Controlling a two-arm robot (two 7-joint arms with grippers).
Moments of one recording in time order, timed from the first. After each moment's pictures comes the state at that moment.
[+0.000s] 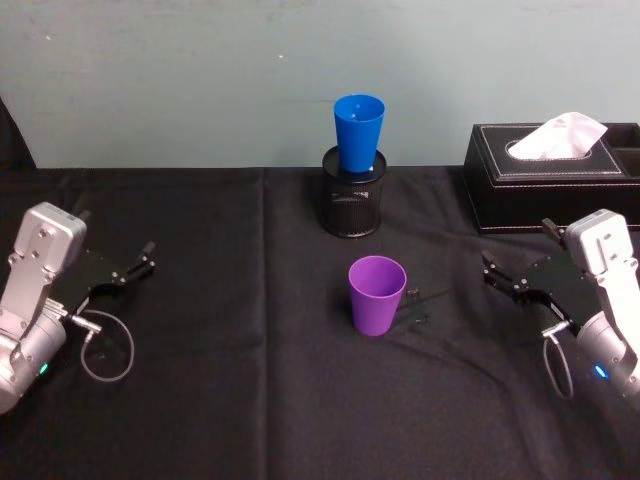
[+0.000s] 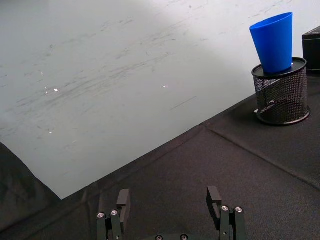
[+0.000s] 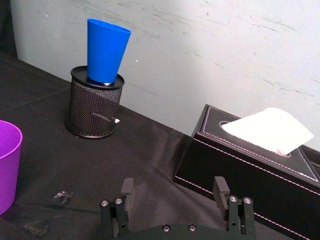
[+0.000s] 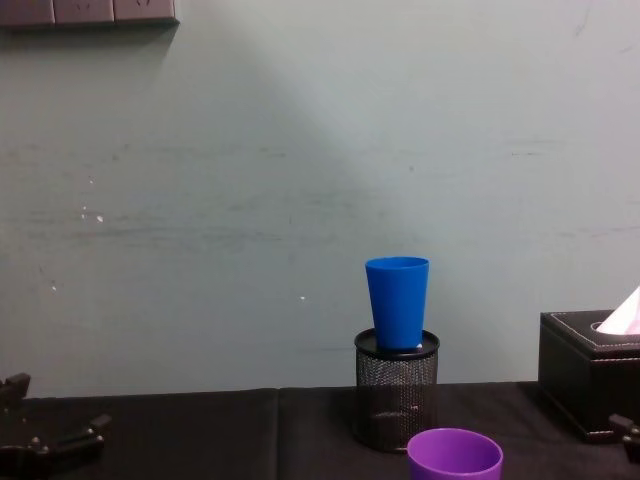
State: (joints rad) left arm -0.20 0.60 0.45 -1.41 -0.25 -0.12 0.03; right arm 0.20 0.60 -0.45 -1.41 0.25 -0.12 -0.03
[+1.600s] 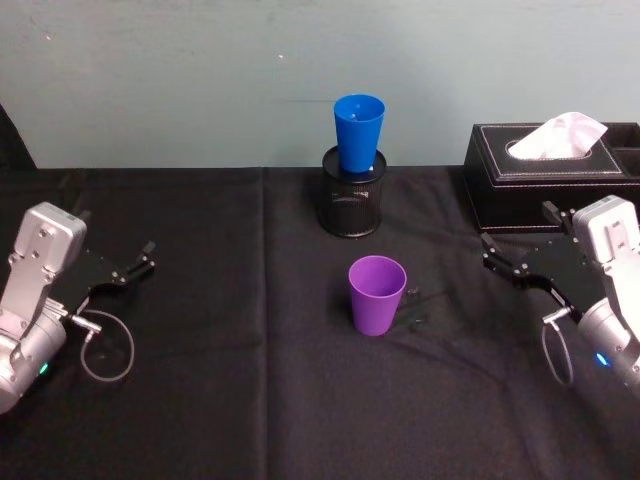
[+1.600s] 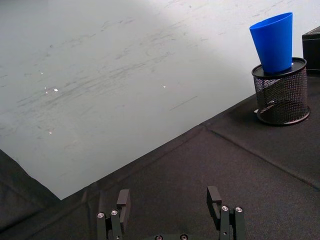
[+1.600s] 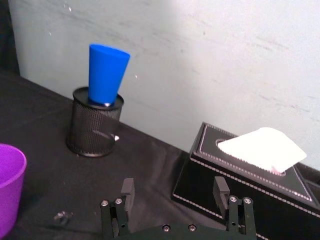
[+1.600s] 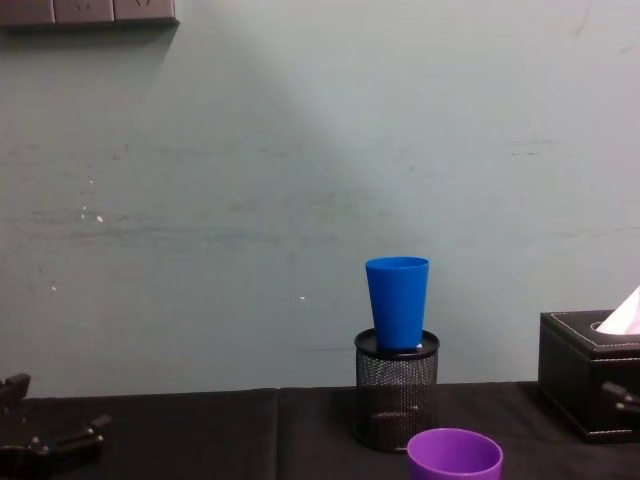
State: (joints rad) left arm -0.20 0.60 0.45 -1.41 -0.25 -0.12 0.03; right arm 0.20 0.60 -0.42 -1.44 0.24 -0.14 -0.02
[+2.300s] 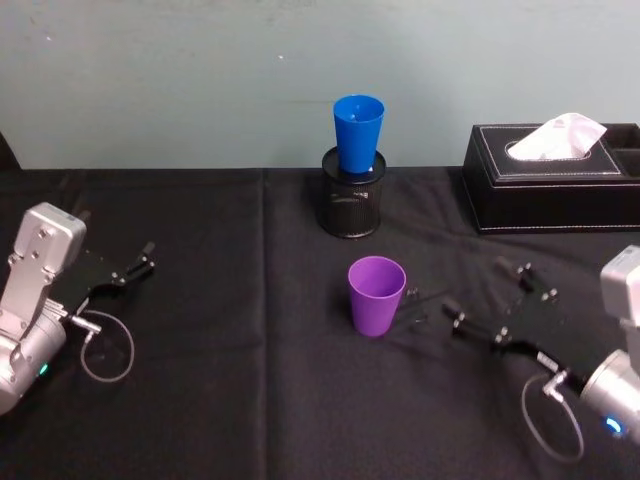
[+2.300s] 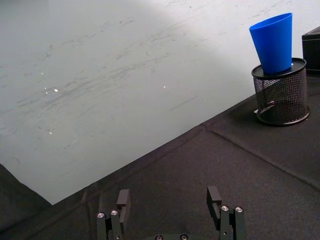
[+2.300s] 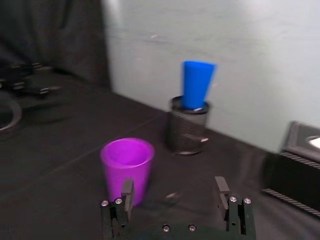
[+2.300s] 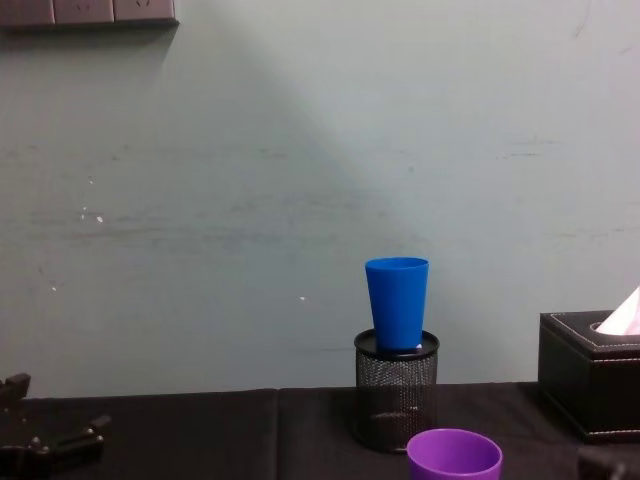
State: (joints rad) left arm -0.20 0.60 0.45 -1.41 -0.25 -0.12 0.03; right arm 0.03 0.67 -0.36 -1.58 0.44 -0.20 0.30
